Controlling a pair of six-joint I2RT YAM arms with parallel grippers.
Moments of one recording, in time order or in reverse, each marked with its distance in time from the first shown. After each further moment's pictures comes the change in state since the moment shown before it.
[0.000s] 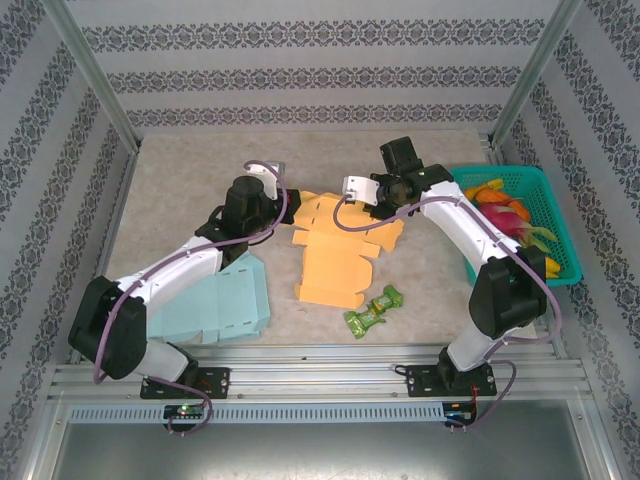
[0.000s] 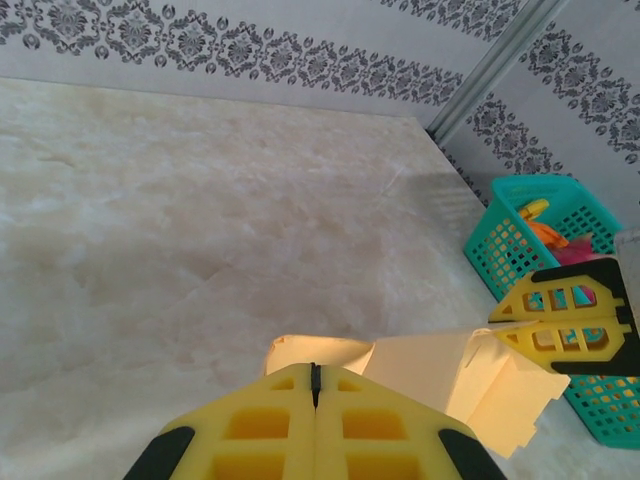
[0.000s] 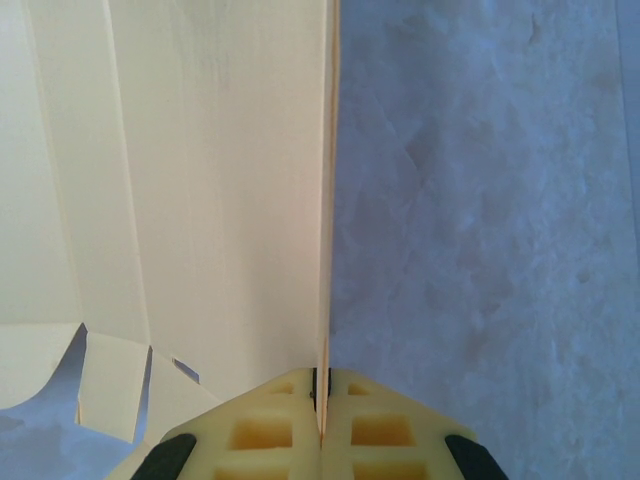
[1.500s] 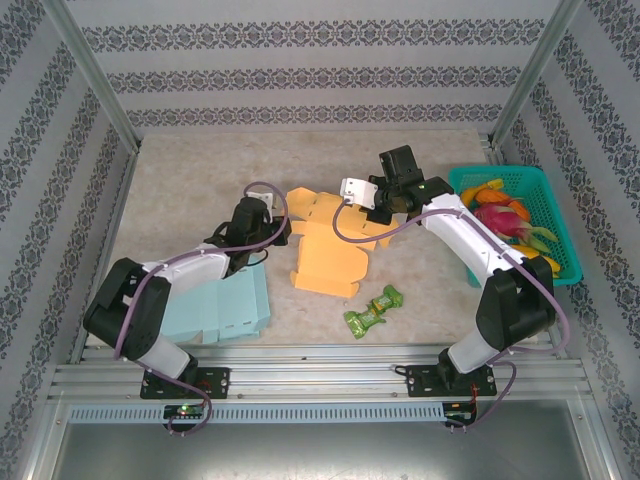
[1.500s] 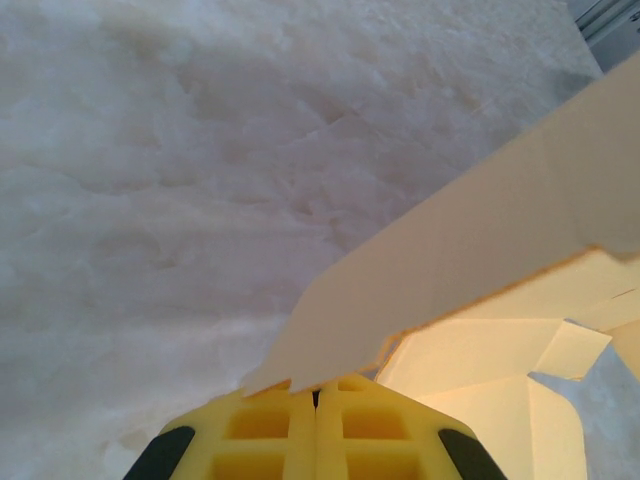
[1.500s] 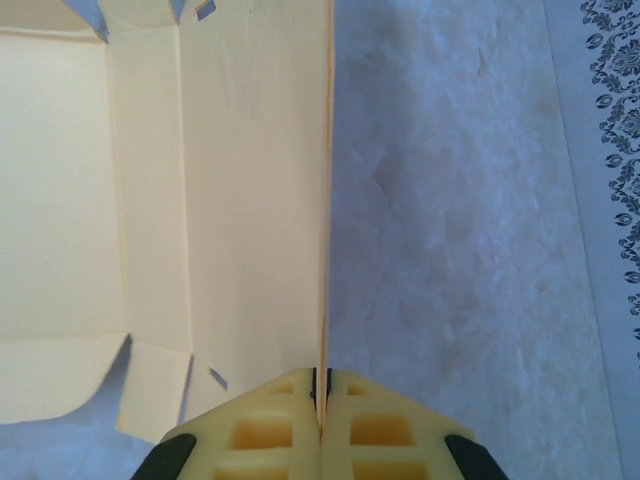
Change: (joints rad) left arm 0.040 0.122 -0.162 0.035 -0.030 -0.090; right arm 0.032 -0.076 -0.118 0.151 0.018 0.054
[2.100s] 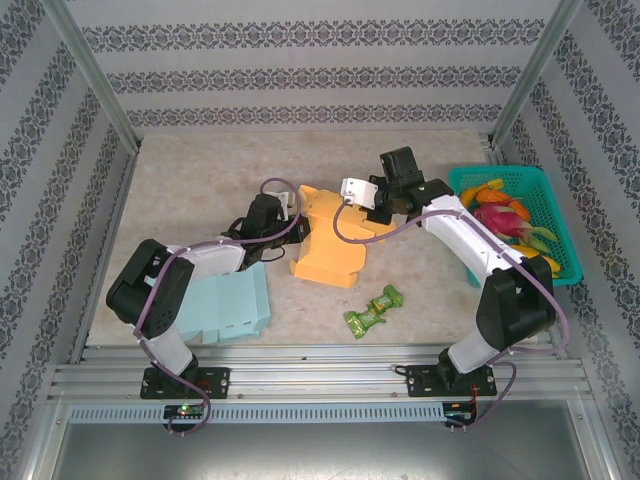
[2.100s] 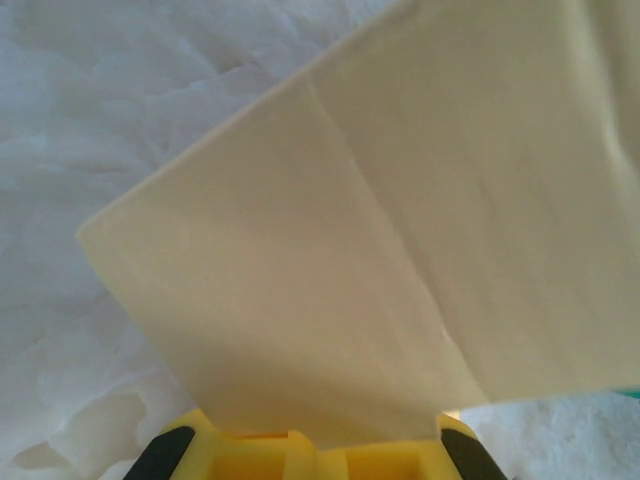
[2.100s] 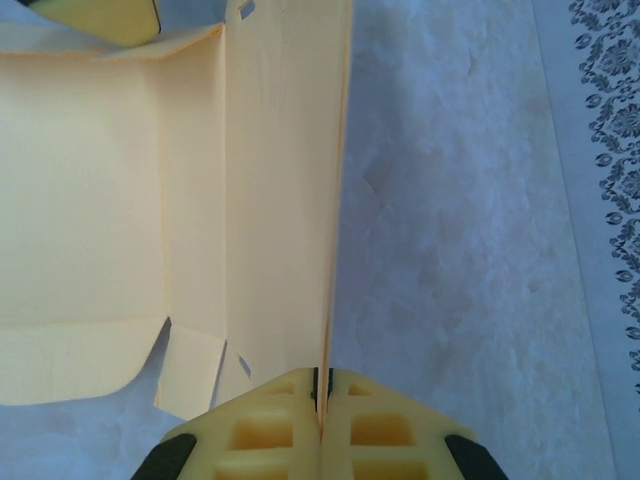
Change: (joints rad) left arm -0.038 0.151 0.084 0.100 0.155 -0.121; right arm -0.002 0.000 -0.031 0.047 0.007 -0.001
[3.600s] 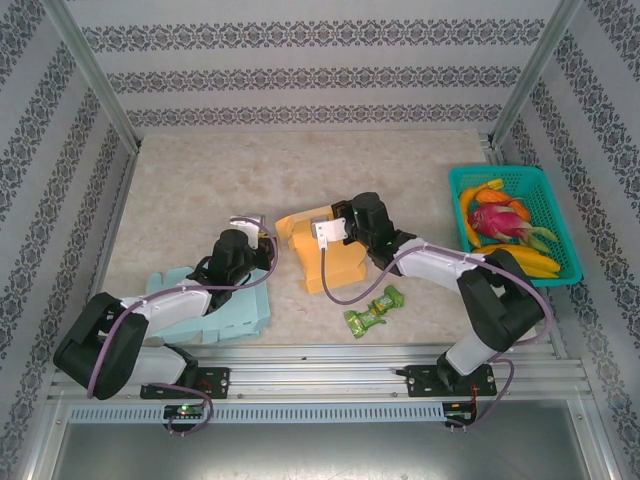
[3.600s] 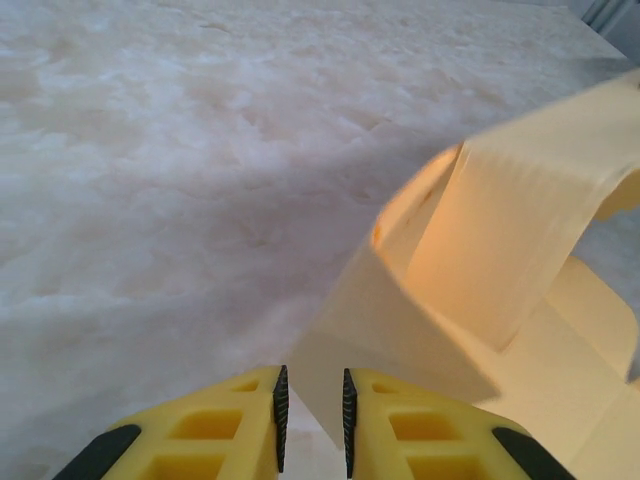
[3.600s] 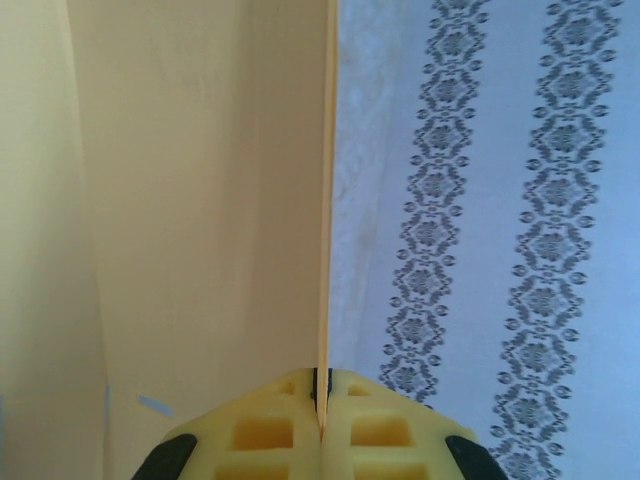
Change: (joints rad) left arm 0.016 -0.397 -0.418 0.130 -0.306 0.351; right arm 0.216 0.032 -0.432 0.879 0.252 -0.404
